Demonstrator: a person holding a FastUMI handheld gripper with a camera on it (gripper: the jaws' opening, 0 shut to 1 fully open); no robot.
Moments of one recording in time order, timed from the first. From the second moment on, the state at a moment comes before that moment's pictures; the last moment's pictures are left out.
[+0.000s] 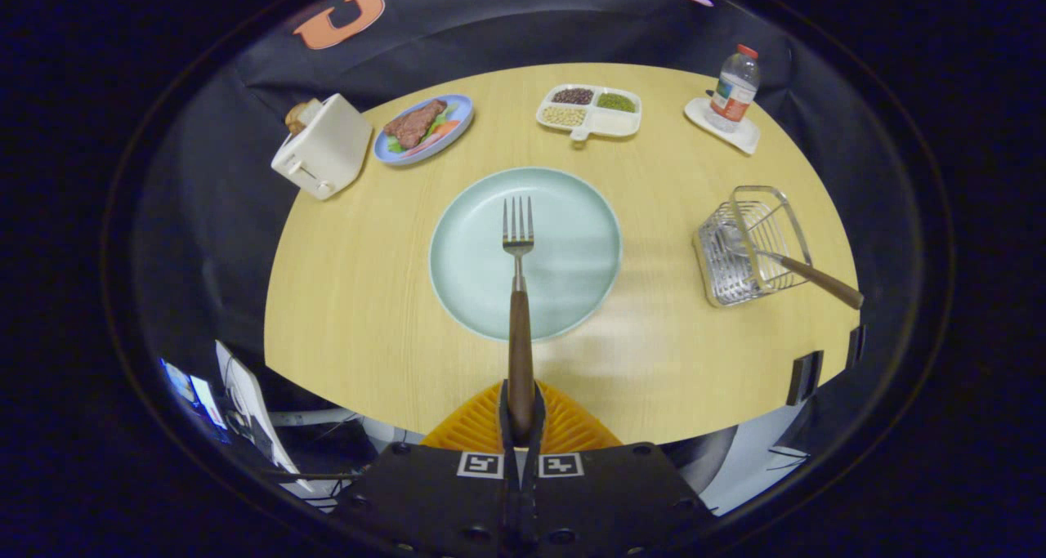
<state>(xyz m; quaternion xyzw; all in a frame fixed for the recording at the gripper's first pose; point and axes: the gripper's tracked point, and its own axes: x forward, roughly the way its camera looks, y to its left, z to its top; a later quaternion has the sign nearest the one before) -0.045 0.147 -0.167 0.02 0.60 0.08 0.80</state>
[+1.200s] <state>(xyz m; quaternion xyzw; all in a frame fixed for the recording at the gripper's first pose) -0.037 -0.036 -0.134 0.04 0.62 0.01 0.78</state>
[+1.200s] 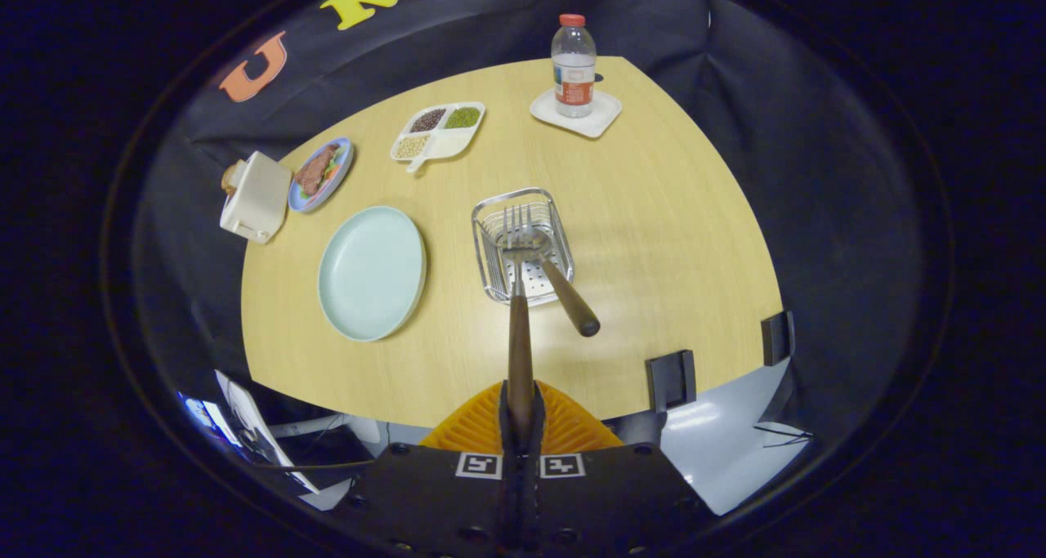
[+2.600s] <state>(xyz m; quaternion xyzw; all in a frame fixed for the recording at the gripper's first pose) -0.041 -0.022 0.020 -0.01 0.07 0.03 1.00</state>
